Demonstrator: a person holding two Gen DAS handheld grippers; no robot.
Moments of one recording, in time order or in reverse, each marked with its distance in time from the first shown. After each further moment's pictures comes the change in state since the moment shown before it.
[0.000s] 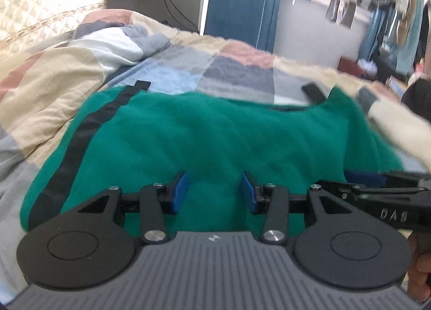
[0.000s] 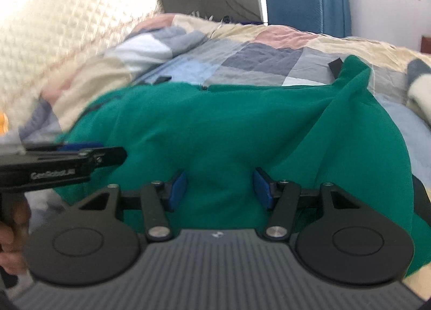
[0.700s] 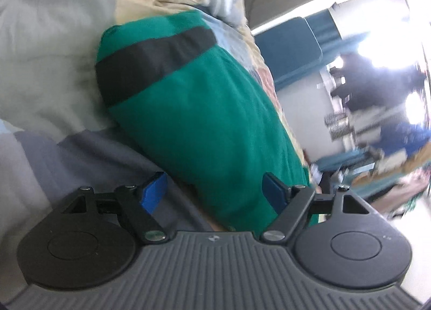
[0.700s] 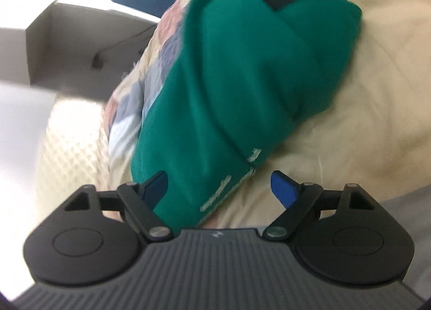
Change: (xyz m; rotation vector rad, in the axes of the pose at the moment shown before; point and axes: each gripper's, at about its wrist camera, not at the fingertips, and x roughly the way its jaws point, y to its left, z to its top) left arm -0.011 0.127 -0.080 -0.853 0.019 -0.305; right arm -0.037 -0.071 -0.080 1.034 0.022 0.147
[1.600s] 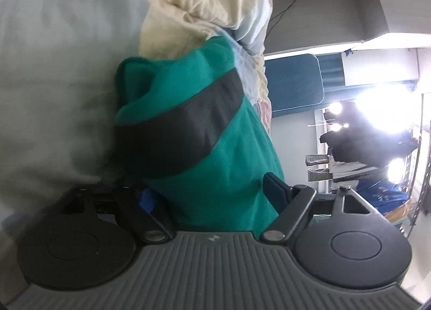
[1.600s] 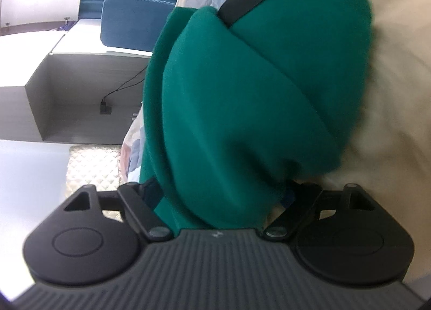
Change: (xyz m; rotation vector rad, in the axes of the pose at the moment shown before) left arm 0.039 0.029 0.062 -0.208 -0.026 -0.076; right arm 0.037 -0.013 0.020 0.101 -0.086 0.091
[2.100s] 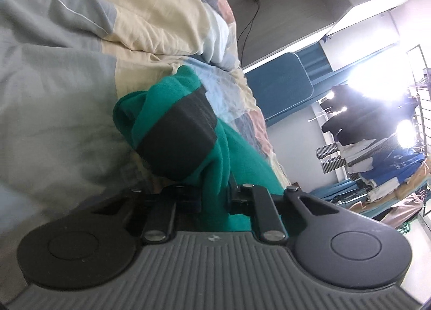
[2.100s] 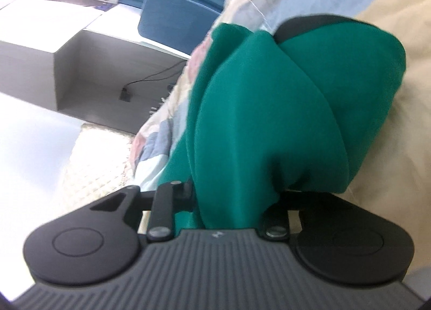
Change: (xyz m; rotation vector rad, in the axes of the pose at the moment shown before) left arm -0.074 -0.033 -0.035 0.231 -0.107 0.029; right arm -0.071 0.018 -0.022 -0.216 -0.062 0.059
